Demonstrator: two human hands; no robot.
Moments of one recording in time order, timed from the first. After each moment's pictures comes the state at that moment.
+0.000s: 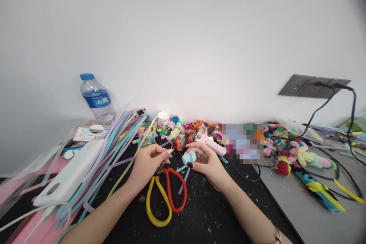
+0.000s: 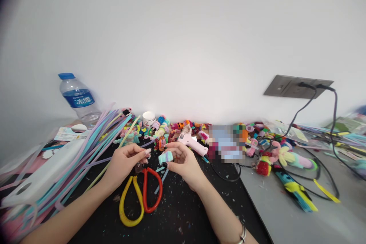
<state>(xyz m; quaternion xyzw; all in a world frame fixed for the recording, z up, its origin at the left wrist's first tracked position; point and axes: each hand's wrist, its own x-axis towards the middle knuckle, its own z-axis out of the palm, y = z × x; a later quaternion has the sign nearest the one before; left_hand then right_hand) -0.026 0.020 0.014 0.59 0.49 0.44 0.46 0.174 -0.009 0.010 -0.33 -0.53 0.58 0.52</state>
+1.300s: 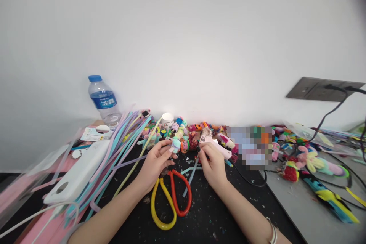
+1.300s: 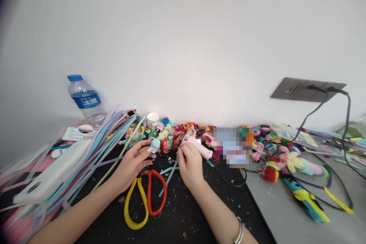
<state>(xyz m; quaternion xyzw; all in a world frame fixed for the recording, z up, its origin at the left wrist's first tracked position) -0.017 0.020 0.011 0.41 0.40 0.50 0.66 0.170 0.002 0.011 -0.49 -0.71 0.09 0.50</state>
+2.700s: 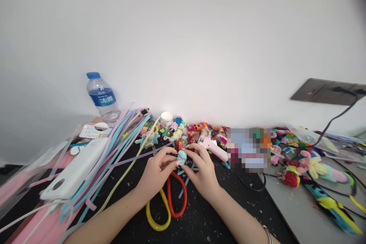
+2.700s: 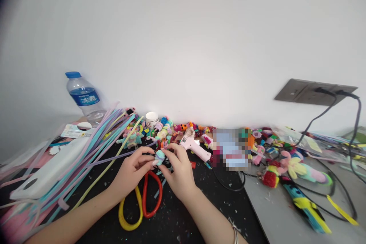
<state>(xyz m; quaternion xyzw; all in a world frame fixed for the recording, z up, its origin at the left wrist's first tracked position) -0.010 0.004 0.008 0.62 0.43 0.42 0.50 0.160 -0.005 -0.005 -0.44 -0.78 0.05 0.45</state>
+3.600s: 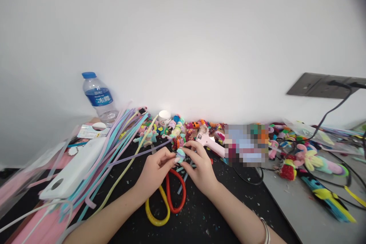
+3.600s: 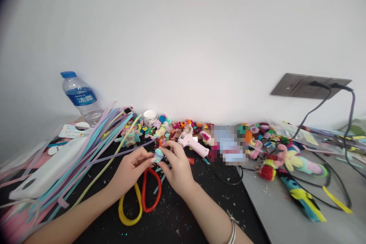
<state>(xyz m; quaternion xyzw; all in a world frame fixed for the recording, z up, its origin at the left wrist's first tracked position) -0.010 0.004 0.001 0.64 0.42 0.43 0.48 0.160 -0.003 -0.007 -0.42 -0.78 0.09 0.46</state>
